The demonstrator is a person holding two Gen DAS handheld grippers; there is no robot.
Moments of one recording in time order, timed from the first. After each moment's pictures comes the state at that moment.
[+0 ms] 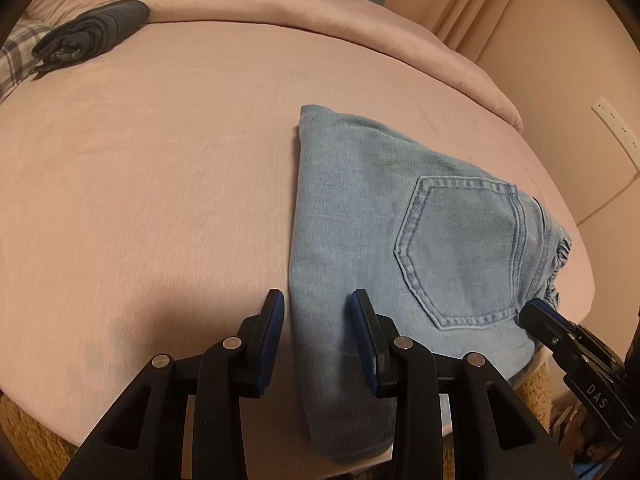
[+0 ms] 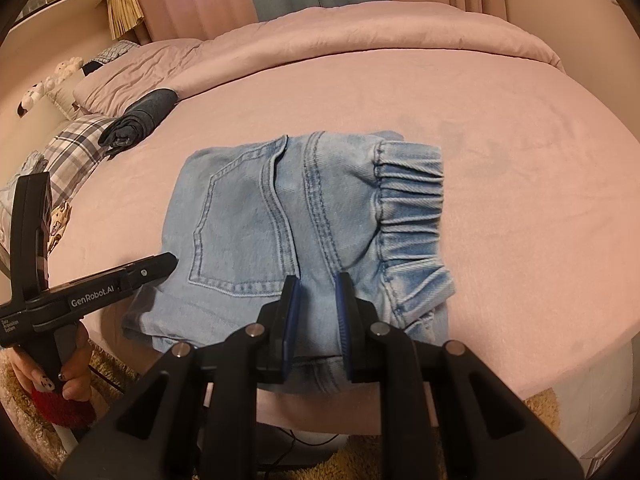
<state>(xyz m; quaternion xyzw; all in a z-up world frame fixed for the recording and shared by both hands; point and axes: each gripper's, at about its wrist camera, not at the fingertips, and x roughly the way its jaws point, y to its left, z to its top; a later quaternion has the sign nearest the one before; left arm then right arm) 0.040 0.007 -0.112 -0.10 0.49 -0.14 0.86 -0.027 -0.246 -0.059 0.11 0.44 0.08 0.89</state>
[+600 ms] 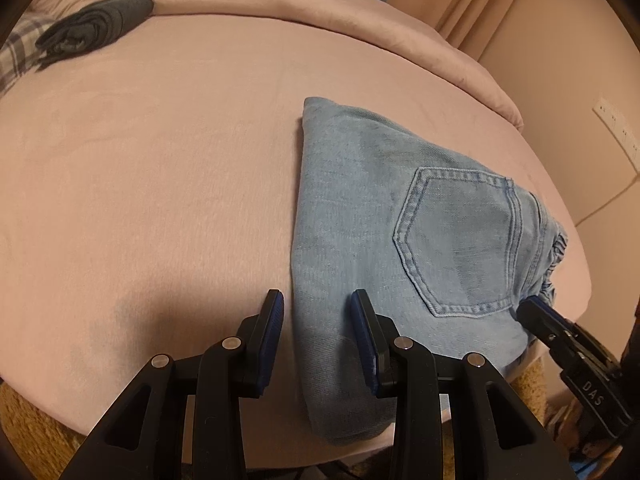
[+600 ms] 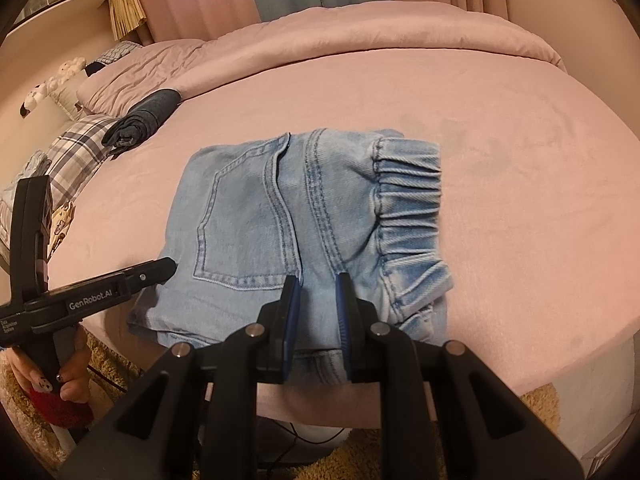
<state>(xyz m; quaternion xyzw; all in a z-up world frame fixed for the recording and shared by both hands) 0.032 0.009 -0.109 -0.11 0.50 -0.13 0.85 -0.029 -0.249 -0.060 0.11 0.44 0.08 0.89</state>
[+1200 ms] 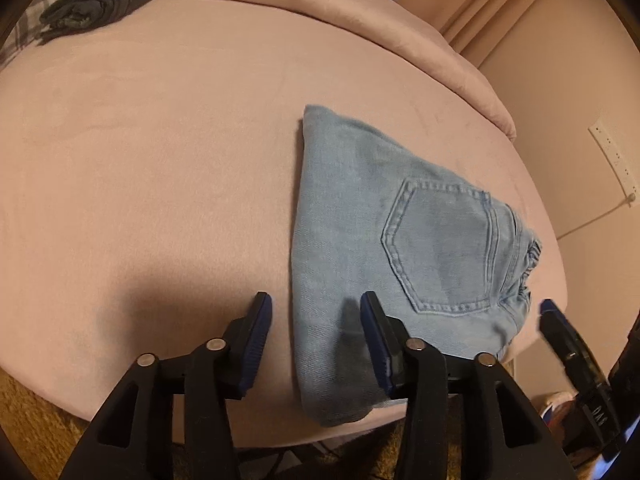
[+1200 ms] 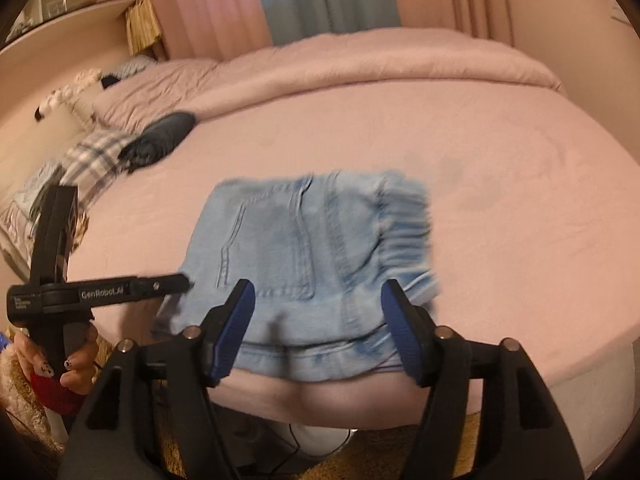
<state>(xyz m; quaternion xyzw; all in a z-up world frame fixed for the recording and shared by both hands) 0.035 0.029 -0.091 -0.15 0.52 -0.14 0.83 -0.048 -0.256 -0.027 0.11 0.38 0.09 0.91</state>
